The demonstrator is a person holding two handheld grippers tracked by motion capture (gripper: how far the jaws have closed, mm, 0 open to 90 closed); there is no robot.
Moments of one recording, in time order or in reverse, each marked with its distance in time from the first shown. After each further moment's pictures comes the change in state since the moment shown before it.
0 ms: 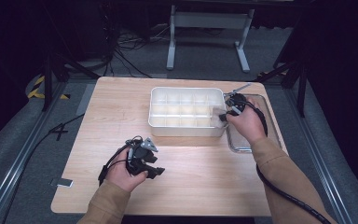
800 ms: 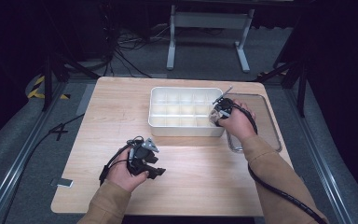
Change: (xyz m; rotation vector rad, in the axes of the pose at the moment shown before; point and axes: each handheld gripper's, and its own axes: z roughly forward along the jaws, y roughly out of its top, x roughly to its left) left arm 0.000 0.001 0.003 0.006 -0.012 -0.001; right arm 0.008 0.009 0.042 0.209 -0.036 -0.098
